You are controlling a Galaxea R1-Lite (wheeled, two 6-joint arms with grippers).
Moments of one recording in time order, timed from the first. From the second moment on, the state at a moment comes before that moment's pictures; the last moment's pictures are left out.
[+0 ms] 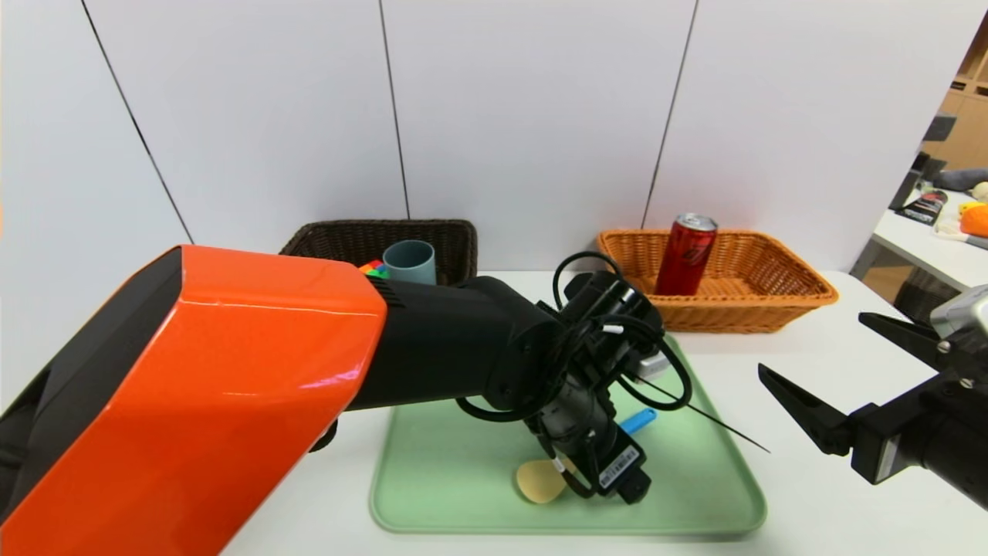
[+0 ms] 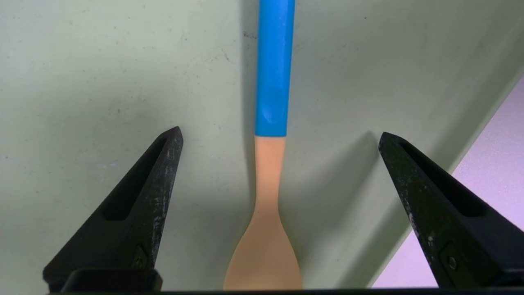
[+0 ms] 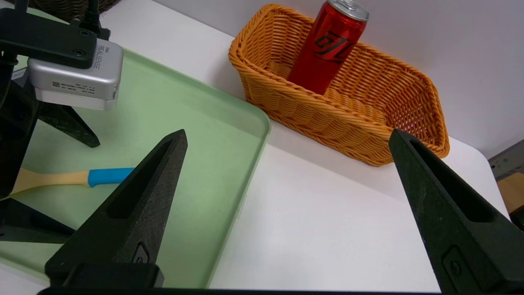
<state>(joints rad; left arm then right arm) -0.95 2.23 -1.77 0.48 -0.07 0.07 0.48 1.13 -0.29 -0.71 -0.28 -0.28</state>
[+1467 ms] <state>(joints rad) -0.94 2.10 -1.76 0.49 -0.07 0.08 0.48 1.13 -0.29 -0.70 -0.27 -0.28</state>
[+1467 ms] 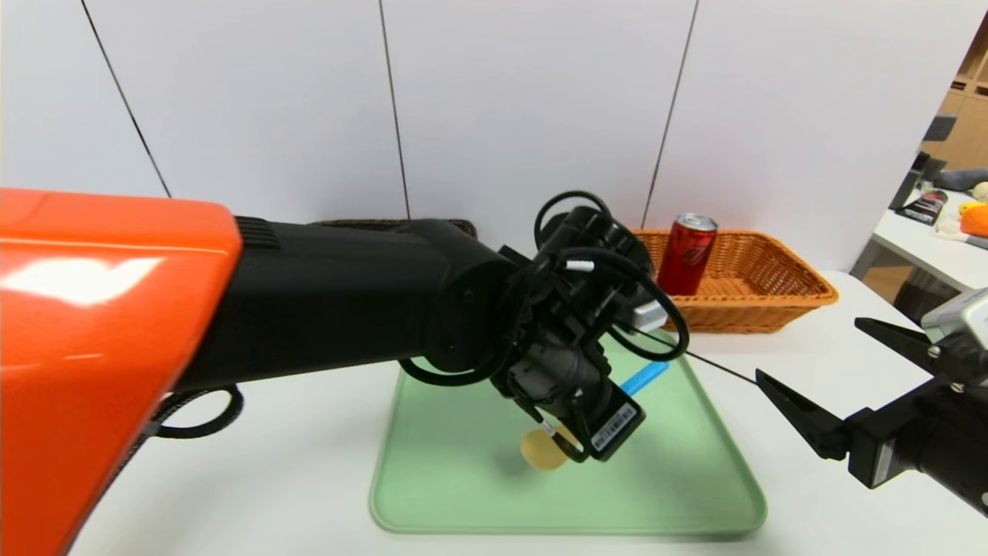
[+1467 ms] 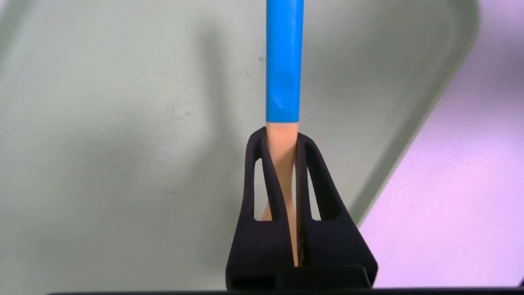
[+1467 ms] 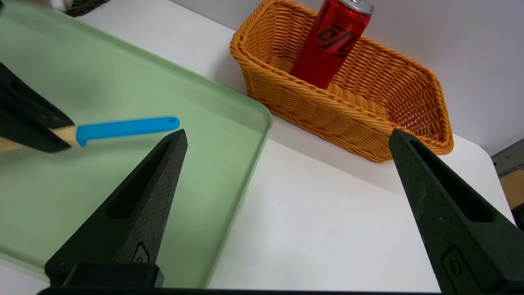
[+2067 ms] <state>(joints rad) -0.81 1.81 -1.77 0.57 -0.12 0.37 0.48 1.13 -0.29 -0.71 -0.27 -0.29</state>
